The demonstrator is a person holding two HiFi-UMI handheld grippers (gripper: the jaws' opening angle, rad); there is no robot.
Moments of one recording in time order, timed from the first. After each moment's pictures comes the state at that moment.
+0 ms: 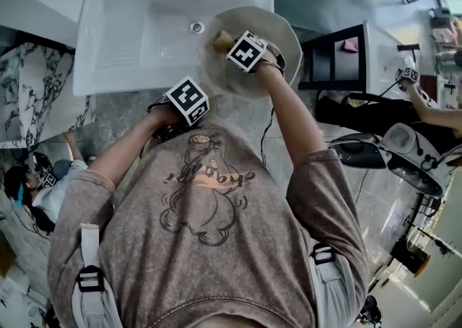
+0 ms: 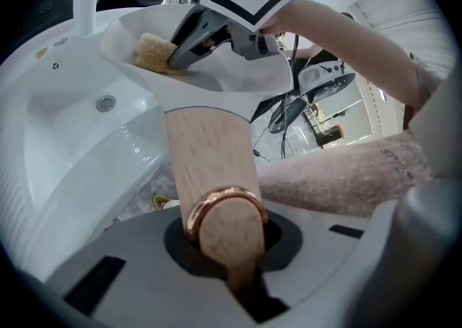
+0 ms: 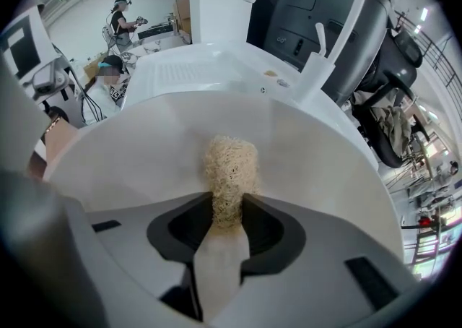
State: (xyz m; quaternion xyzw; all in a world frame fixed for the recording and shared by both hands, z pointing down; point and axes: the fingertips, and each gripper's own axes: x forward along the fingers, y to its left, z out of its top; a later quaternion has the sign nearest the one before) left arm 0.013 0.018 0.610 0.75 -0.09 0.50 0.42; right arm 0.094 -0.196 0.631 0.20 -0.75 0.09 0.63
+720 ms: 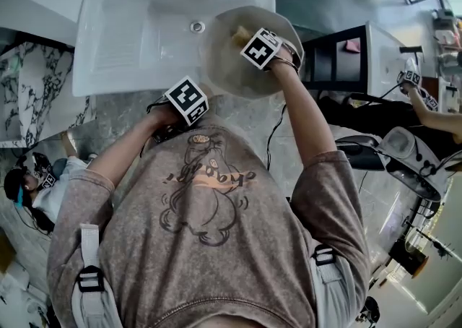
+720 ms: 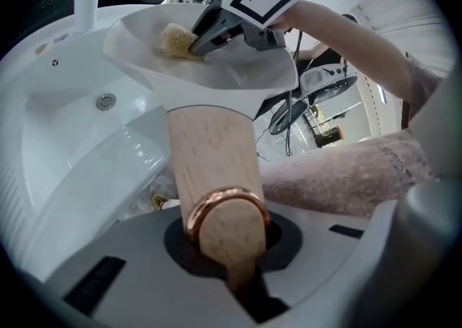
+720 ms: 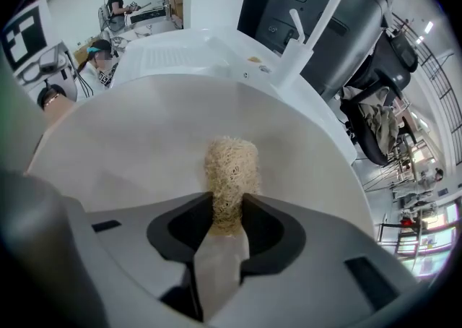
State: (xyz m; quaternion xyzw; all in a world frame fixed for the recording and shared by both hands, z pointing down) left arm 0.012 0.012 0.613 0.75 -0.08 0.50 0.42; right arm 0.127 -0.228 0.623 0.21 -0.74 0.05 0.64
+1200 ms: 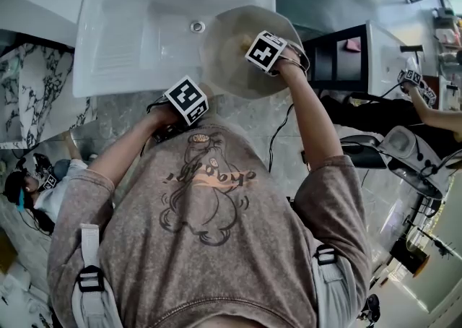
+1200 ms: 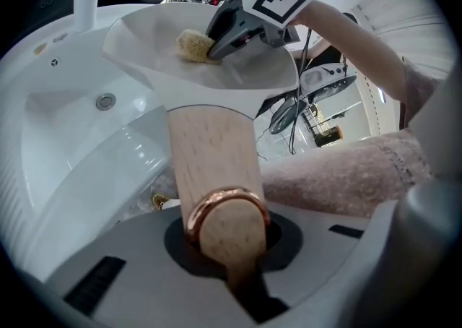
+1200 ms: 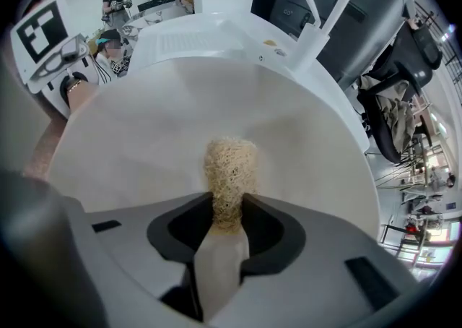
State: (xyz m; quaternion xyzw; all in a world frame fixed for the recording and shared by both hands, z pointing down) left arm 0.012 0.011 0.613 0.75 -0.08 0.50 0.42; right arm 0.163 -0.202 0.610 0.17 -0.68 0.07 0.71
